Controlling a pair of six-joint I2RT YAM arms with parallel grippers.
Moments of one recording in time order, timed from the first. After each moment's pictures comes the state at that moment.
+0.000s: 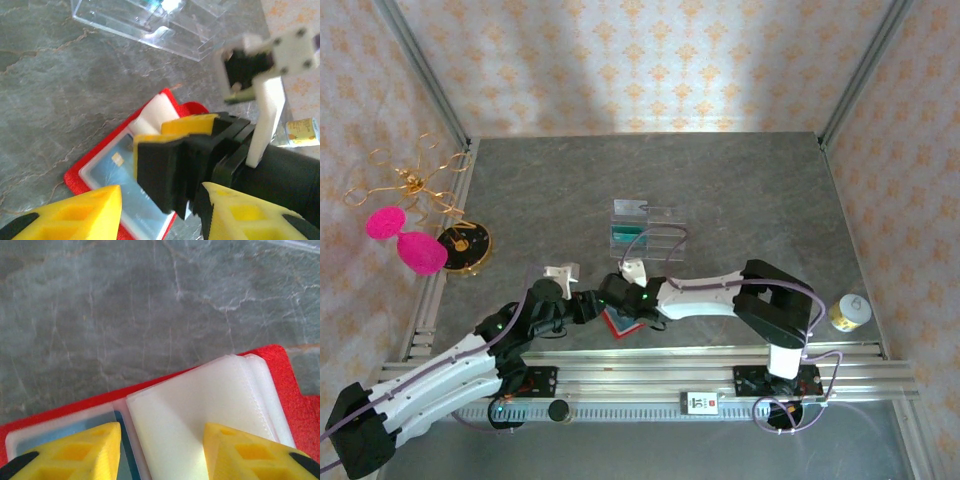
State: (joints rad) left arm -0.74 0.61 0.24 -0.20 0.05 -0.89; right arm 1.19 1.83 1.08 -0.41 0.41 0.92
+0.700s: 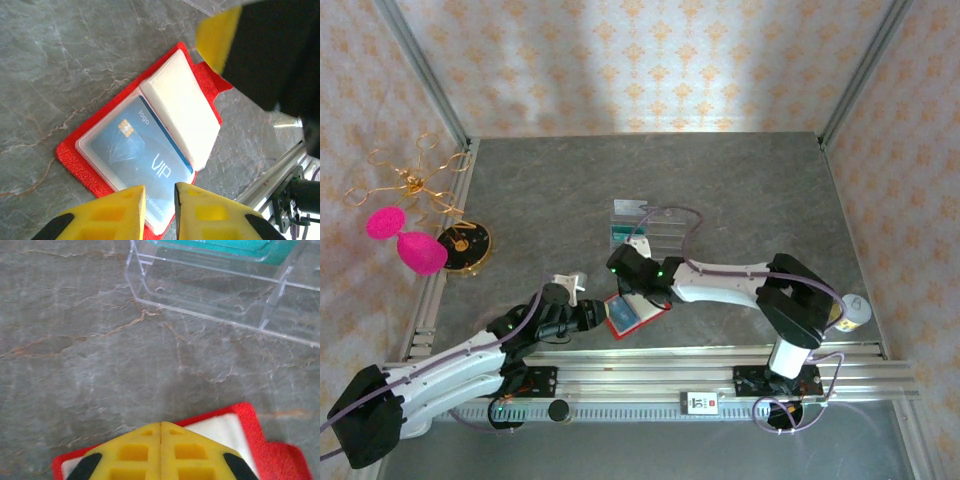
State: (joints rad) left arm -0.74 0.75 0.17 -0.06 0.16 -0.93; right arm 1.05 1.74 1.08 -0.36 0.27 0.75
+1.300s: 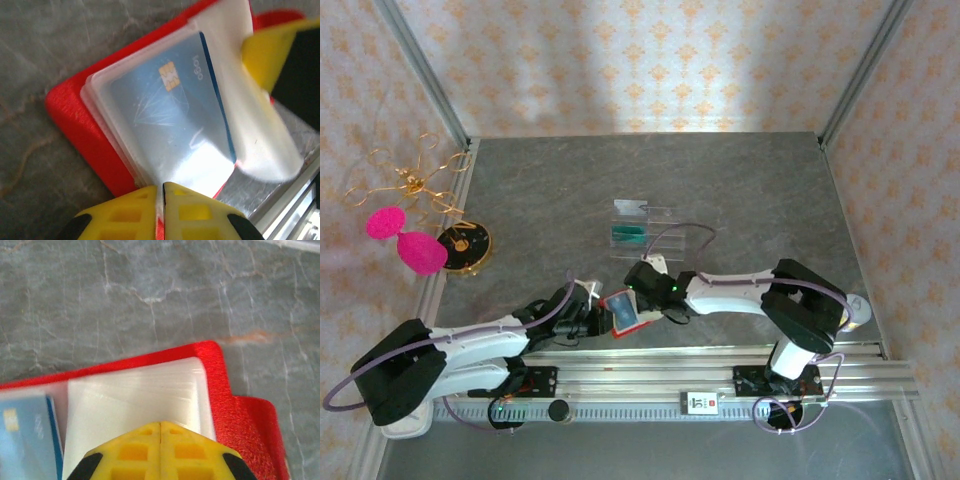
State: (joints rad) left arm -0.77 1.09 0.20 0.08 0.20 -0.89; right arm 1.07 1.65 0.84 -0.30 0.25 0.81
